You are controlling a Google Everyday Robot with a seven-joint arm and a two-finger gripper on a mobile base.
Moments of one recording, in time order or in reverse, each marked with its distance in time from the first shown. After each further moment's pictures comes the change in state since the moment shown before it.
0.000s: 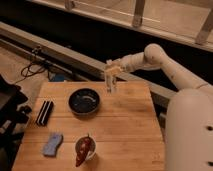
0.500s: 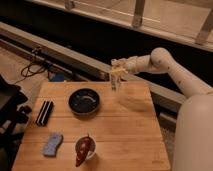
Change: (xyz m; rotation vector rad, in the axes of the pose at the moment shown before) arm 0.011 -0.004 -0.016 0.057 -0.039 -0.154
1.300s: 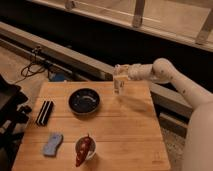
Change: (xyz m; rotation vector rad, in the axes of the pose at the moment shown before) arm 0.045 0.004 -0.006 0.114 -0.001 0.020
